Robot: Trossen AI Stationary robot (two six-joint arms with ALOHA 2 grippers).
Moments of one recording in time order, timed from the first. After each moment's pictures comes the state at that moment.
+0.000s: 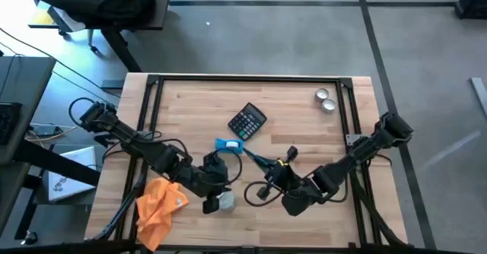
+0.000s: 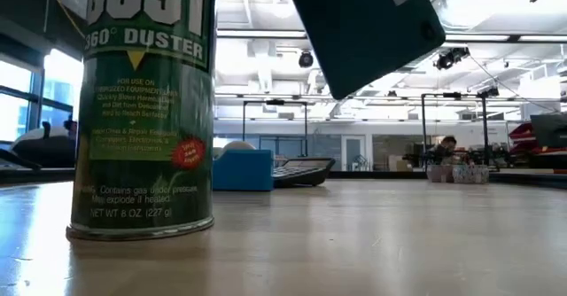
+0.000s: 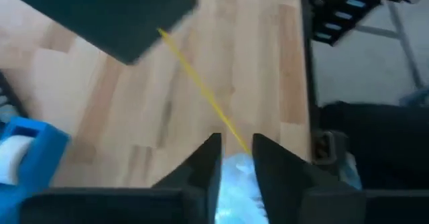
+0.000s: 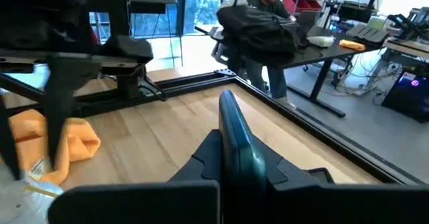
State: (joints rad) left arm -0.54 1.56 1.39 -0.64 -0.23 -0.59; right arm 0.60 1.70 1.33 -0.19 1.20 0.42
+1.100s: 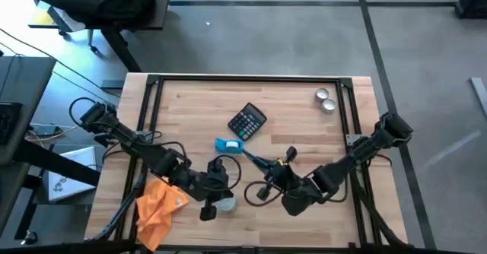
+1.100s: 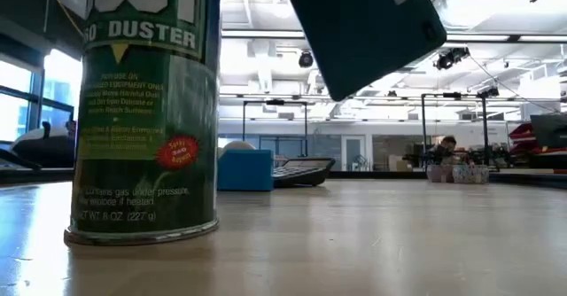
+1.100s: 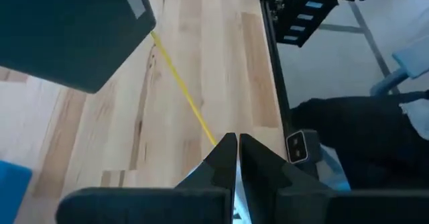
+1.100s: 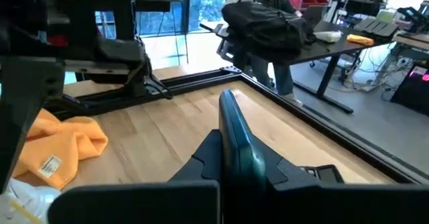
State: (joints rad) left arm -0.56 1.57 1.36 -0.52 -0.25 -0.49; right arm 0.60 1.70 1.33 -0.19 1.17 0.45
